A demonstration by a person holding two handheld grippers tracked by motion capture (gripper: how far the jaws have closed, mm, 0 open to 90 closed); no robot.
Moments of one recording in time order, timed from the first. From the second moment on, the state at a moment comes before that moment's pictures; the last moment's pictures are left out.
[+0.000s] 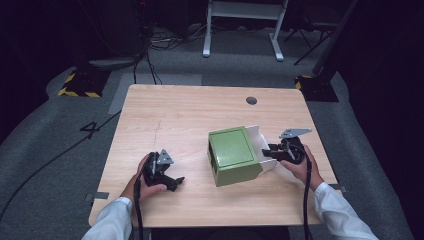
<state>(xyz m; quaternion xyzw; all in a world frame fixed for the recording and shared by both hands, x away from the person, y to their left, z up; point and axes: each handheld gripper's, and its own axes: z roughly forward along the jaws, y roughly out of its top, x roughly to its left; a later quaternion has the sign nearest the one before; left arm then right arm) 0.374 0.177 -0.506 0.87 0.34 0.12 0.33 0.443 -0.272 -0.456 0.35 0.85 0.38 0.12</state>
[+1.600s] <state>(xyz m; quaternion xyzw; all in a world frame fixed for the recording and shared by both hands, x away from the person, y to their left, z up) 0.376 0.164 -0.505 0.88 0.32 0.11 0.33 0.432 -0.241 -0.437 0.25 0.89 0.35 0.14</state>
